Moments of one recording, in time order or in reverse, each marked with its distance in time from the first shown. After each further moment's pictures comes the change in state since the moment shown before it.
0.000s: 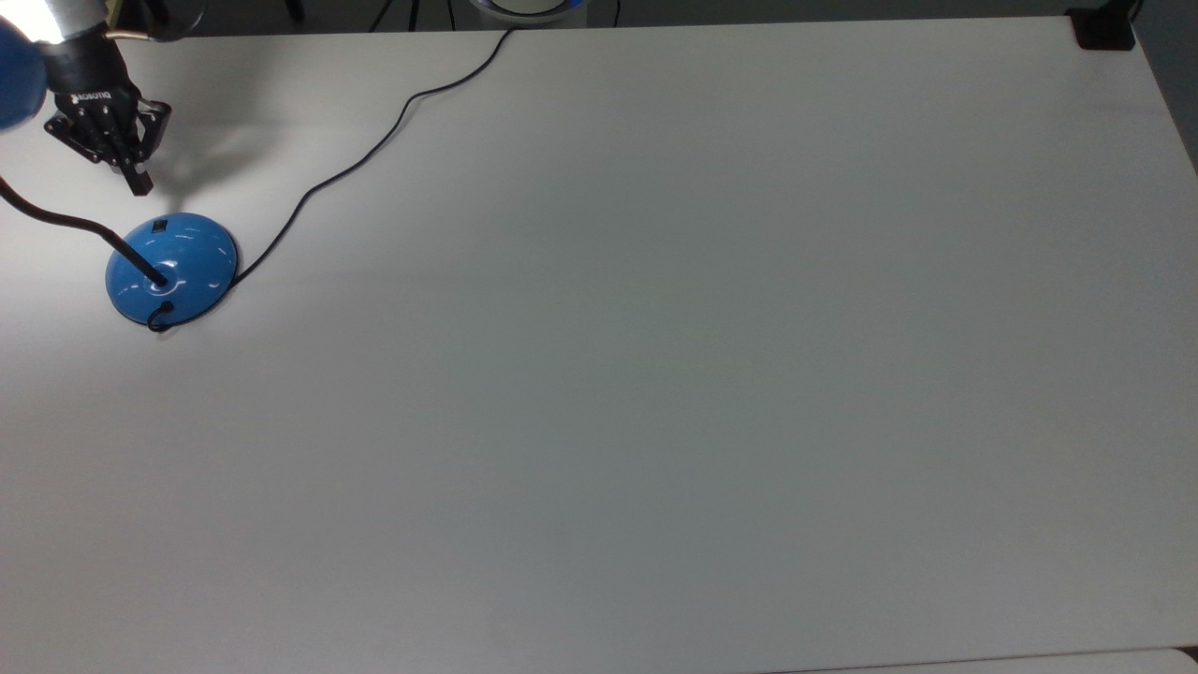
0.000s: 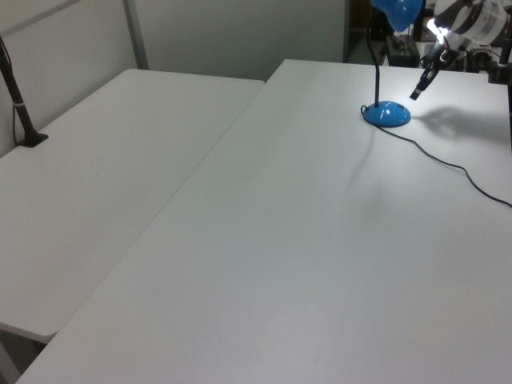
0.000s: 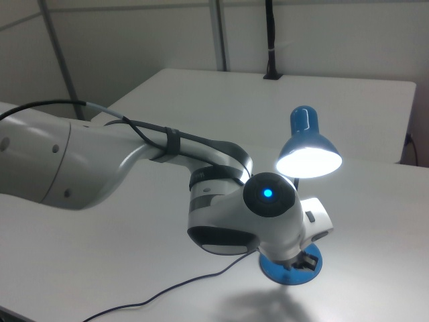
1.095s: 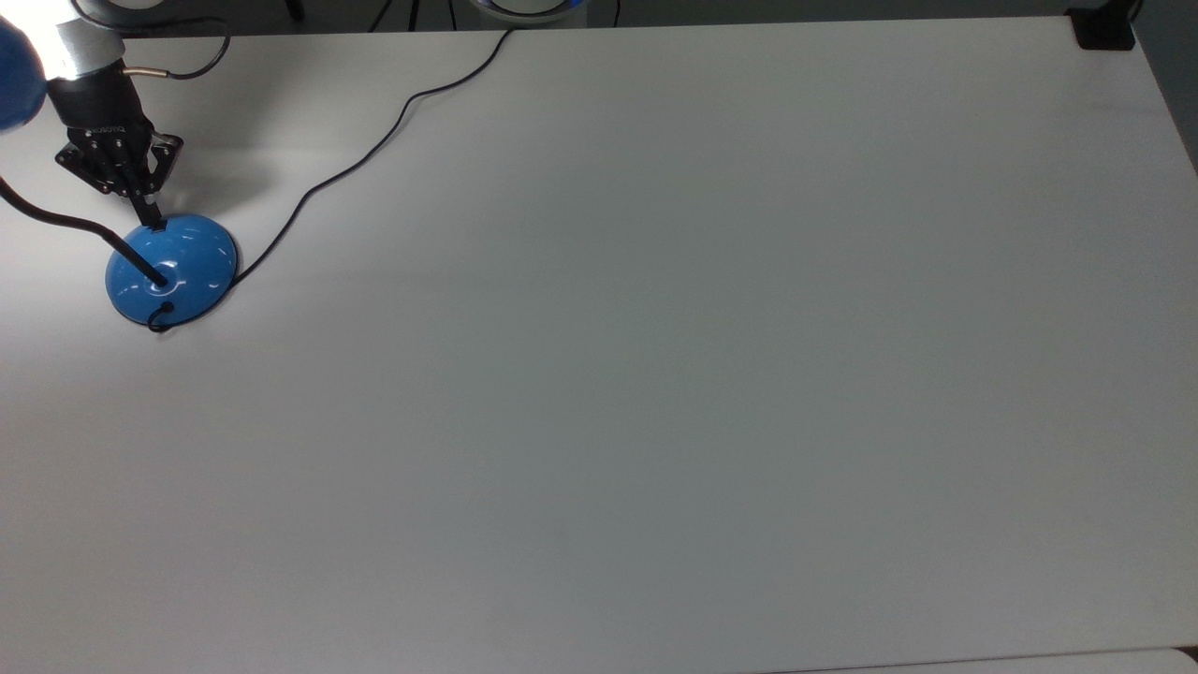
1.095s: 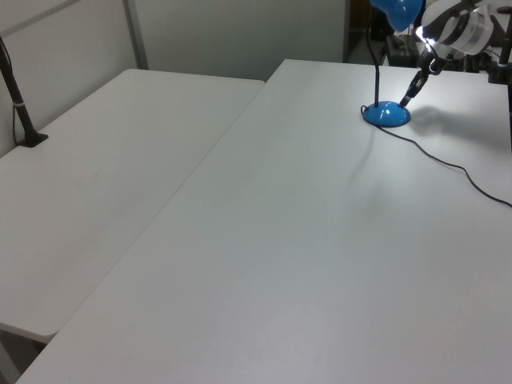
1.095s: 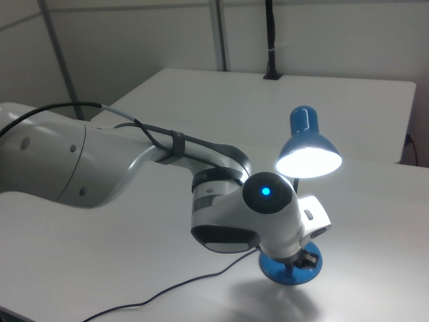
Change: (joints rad) arm 0.043 0.053 -0.003 0.020 0.006 0.065 -0.011
